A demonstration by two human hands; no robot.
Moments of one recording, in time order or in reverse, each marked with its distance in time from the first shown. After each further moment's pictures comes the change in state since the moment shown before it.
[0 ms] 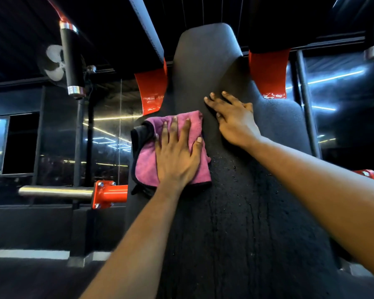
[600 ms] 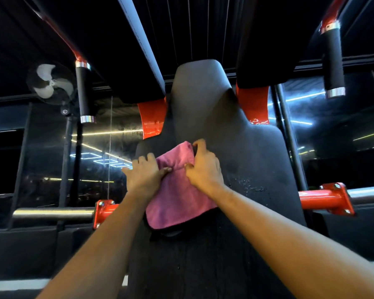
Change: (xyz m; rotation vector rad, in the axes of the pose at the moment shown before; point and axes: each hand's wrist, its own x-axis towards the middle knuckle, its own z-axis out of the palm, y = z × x) left_hand 0.012 -0.071 -0.058 0.128 -0.265 -0.157; right_hand -0.055 -0.121 -0.003 0.293 -0.030 0.349
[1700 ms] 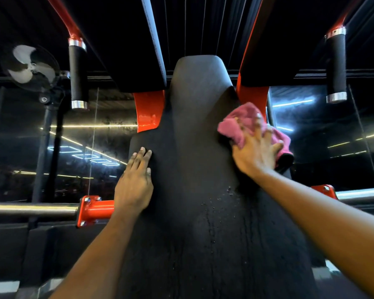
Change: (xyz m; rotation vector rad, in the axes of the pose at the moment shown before) left_hand -0.013 -0.035 0.051 -0.413 0.178 0.187; right_hand 0.044 0.101 -0.062 -0.618 0.229 0.130
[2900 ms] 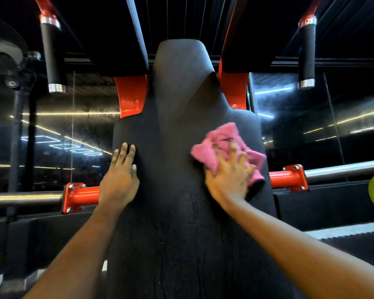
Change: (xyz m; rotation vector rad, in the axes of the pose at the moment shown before) left_hand -0.026 0.000 -0.005 0.022 -0.138 -0.051; right_hand -0.120 -0.012 0.016 0.014 0.048 0.040
